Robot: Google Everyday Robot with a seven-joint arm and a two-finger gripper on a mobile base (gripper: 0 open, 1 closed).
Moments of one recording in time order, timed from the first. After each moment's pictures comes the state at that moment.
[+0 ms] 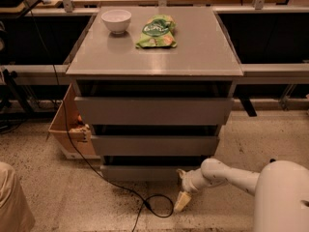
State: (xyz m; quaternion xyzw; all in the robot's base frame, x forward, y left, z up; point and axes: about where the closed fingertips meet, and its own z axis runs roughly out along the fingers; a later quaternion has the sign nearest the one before) arm 0.559 -0.112 0.265 -0.61 0.73 0.20 0.23
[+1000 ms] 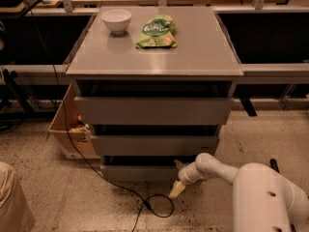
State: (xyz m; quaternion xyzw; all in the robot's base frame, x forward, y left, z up) arm 0.637 -0.106 0.219 -0.60 0.73 0.17 0.27
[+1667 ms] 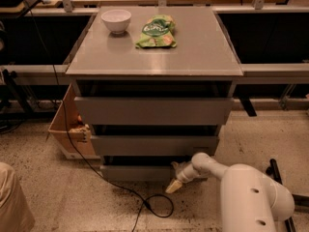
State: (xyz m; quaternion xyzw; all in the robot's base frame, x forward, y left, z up) arm 0.655 -0.098 0.191 -0.60 0.74 0.17 0.26
